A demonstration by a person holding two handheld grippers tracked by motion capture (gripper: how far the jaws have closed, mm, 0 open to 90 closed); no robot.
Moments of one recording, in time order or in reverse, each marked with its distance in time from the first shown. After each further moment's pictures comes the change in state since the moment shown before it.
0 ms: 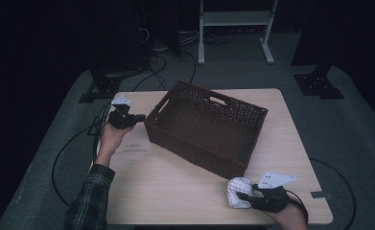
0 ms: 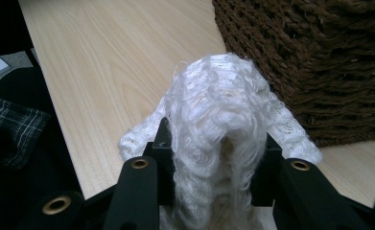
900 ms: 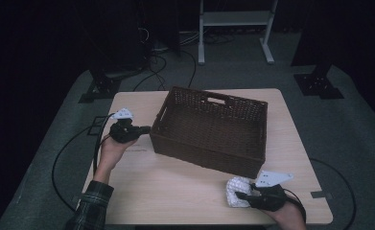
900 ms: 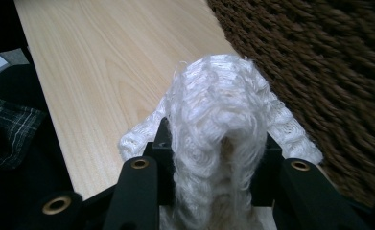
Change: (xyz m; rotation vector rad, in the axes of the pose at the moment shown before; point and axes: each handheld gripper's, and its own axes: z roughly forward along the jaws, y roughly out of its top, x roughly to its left) left arm -0.043 -0.023 -0.019 -0.036 -0.092 0.056; right arm -0.003 0.000 0.007 0.018 0.002 0.007
